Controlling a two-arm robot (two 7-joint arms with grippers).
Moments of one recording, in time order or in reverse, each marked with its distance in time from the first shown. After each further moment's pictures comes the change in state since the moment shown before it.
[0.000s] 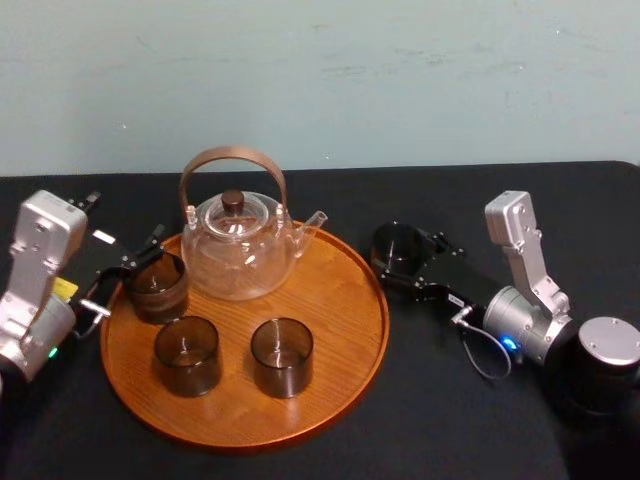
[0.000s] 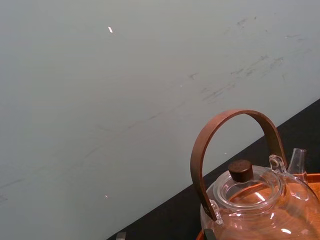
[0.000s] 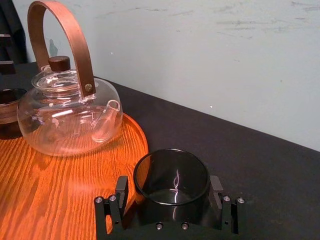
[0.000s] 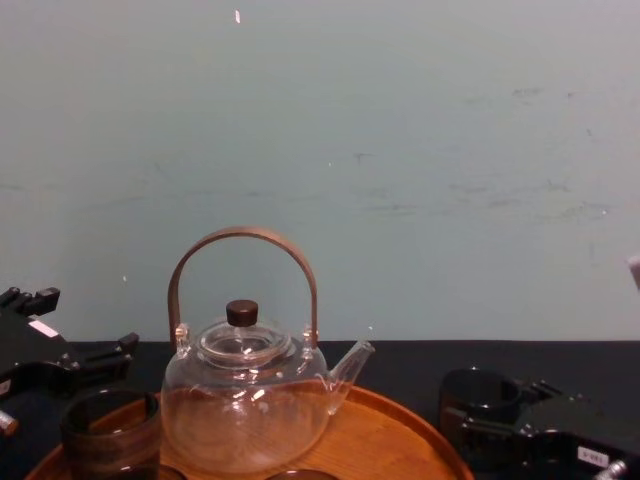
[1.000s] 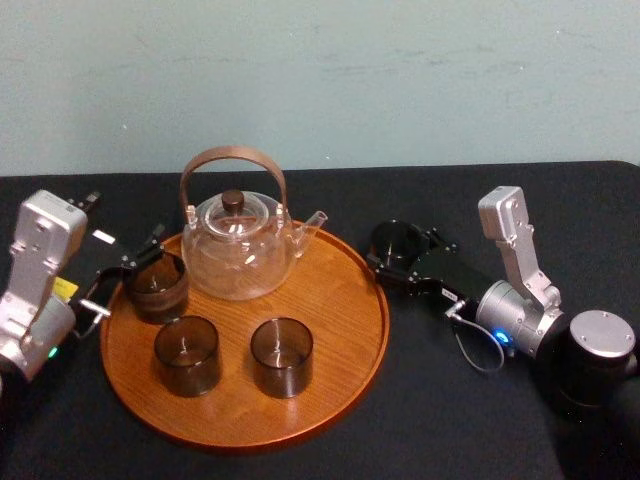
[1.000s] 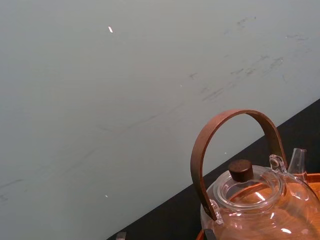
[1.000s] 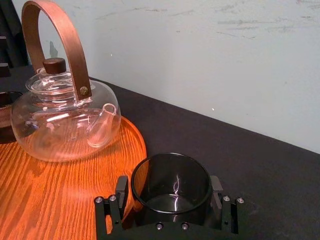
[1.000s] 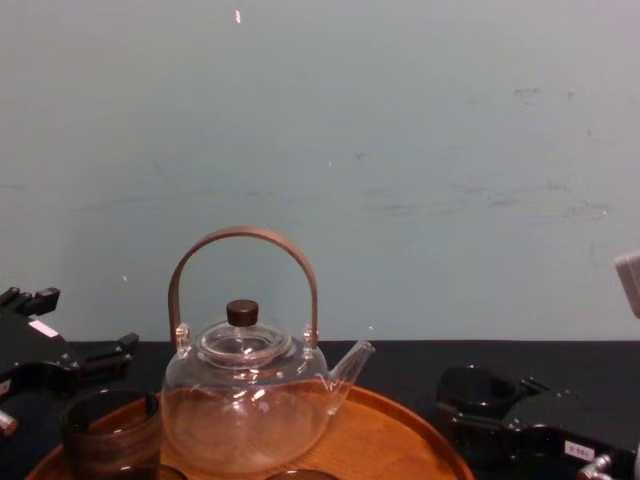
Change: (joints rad) left arm 0.000 0.000 0.000 0.000 0.000 0.000 0.000; right arm 0.056 -0.031 -0.001 0.098 -0.002 -0.038 0.024
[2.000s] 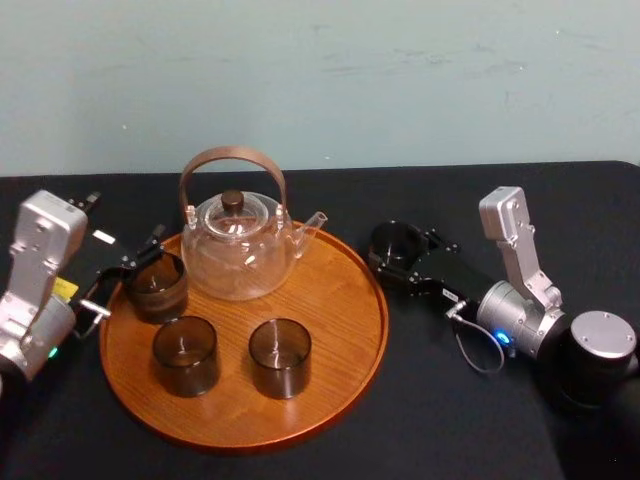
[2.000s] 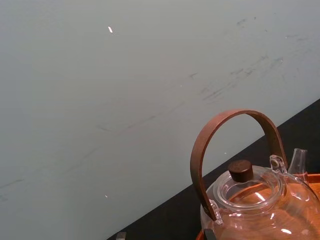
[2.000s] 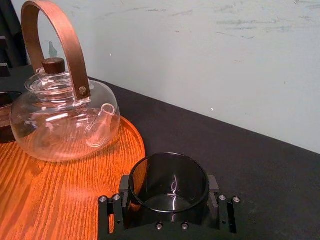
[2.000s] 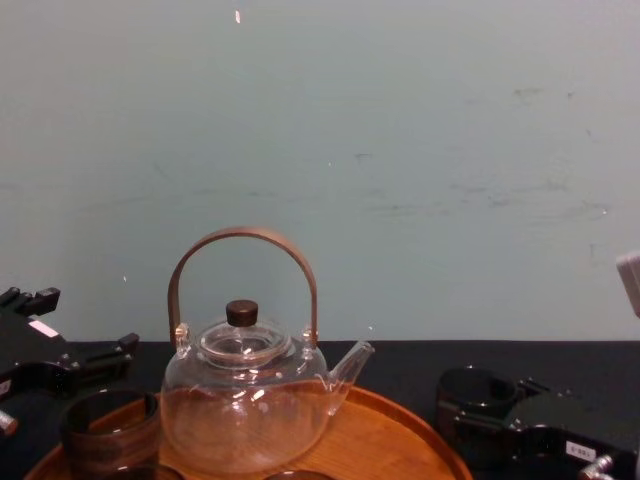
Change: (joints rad) left arm 0.000 0.000 0.000 0.000 0.000 0.000 0.000; right arm -0.002 0.001 0.000 -0.004 0.000 0.002 -0.001
